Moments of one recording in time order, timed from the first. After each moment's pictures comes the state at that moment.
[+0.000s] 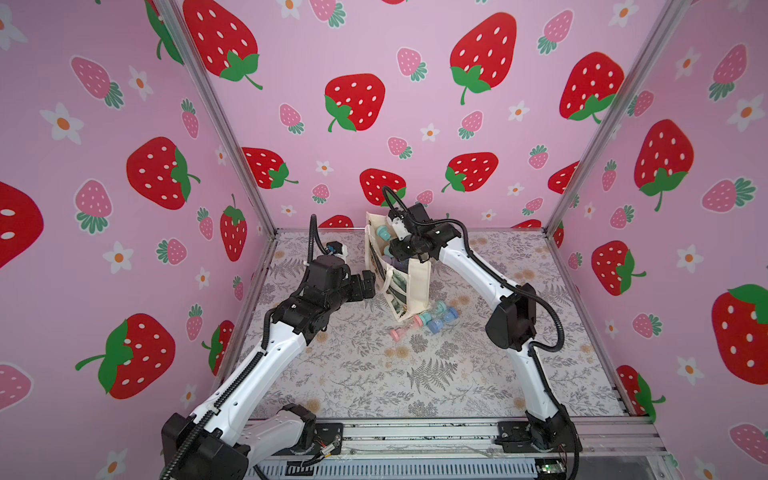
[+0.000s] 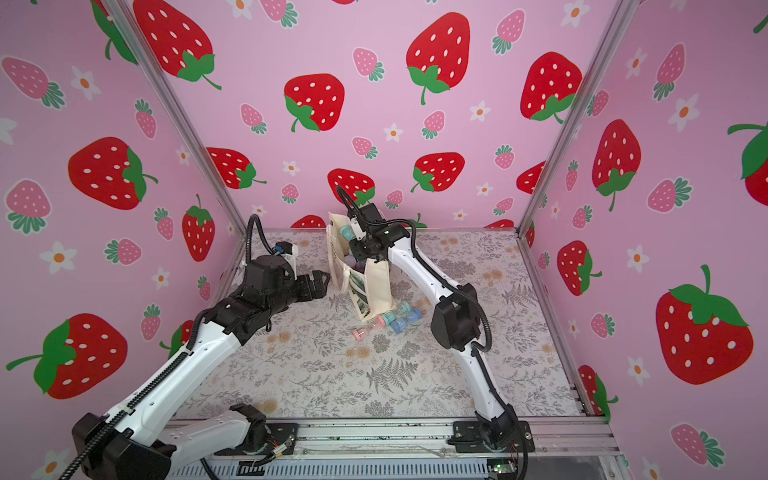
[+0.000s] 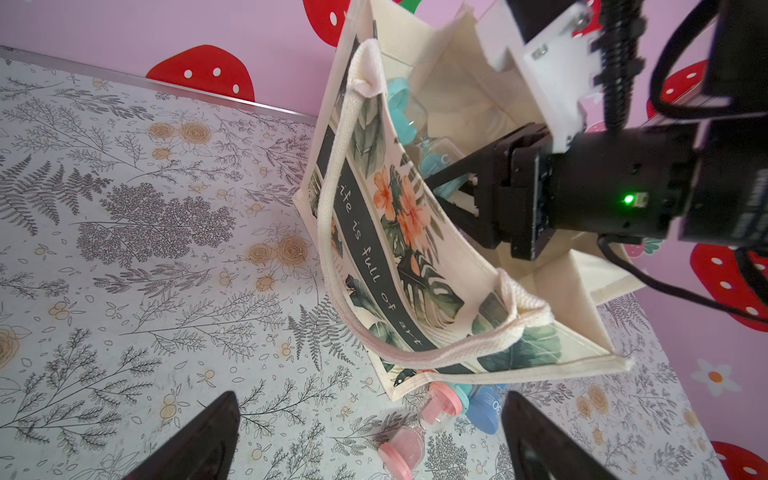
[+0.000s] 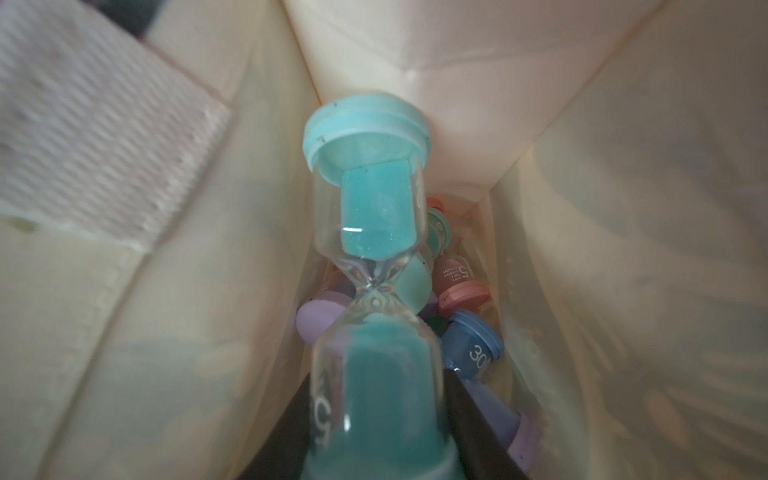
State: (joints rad) left arm -0.40 1.13 1.04 -0.48 -0.05 -0.42; right arm 0.75 2.34 2.39 -0.85 -0.03 0.03
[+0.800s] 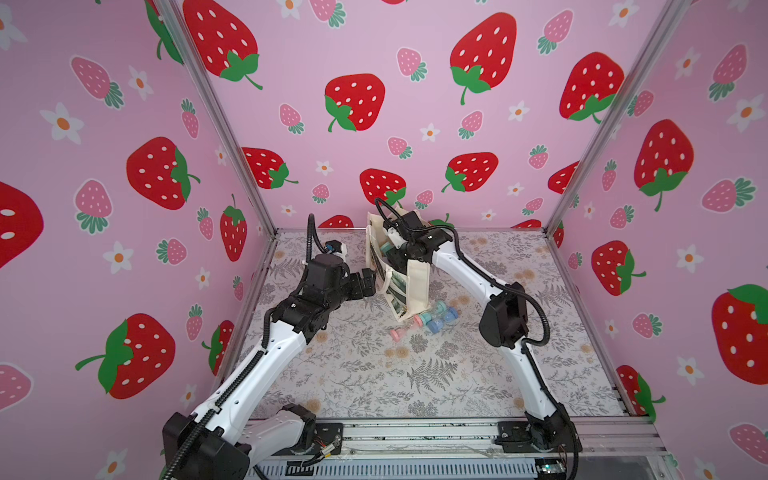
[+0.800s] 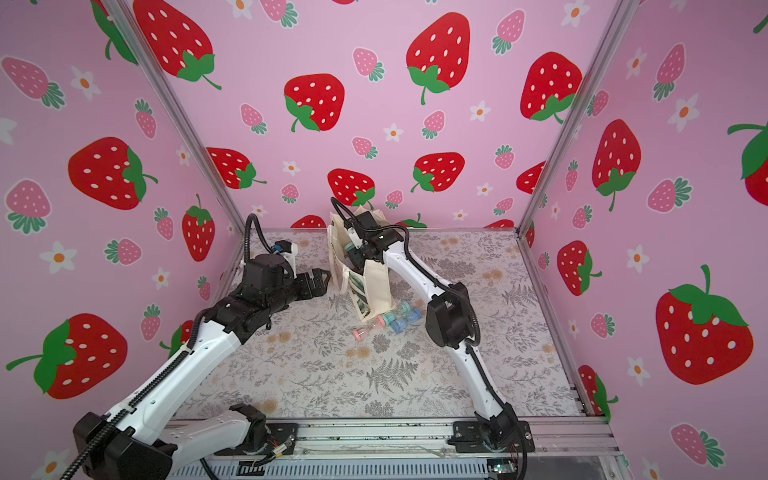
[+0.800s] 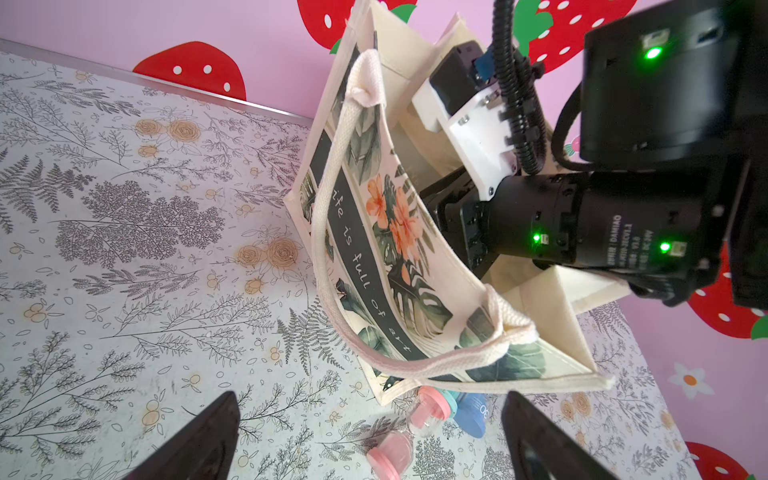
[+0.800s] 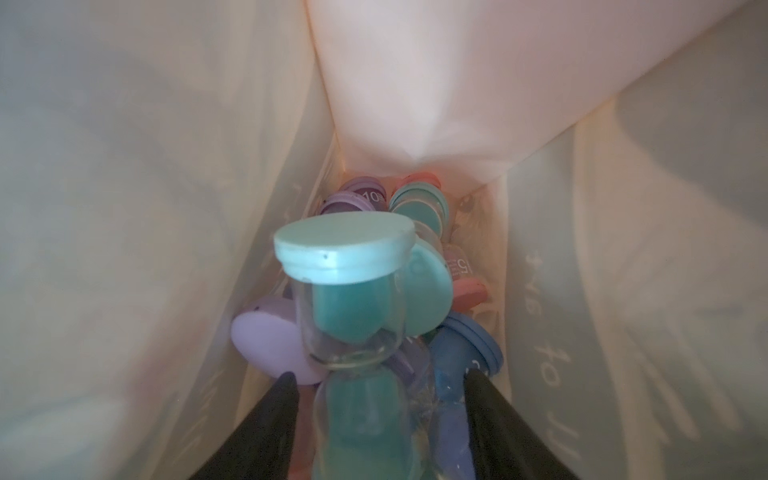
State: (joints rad) left arm -0.39 1.13 1.04 -0.46 -0.01 -0.44; right arm 0.76 2.40 2.40 -0.85 0.02 -0.08
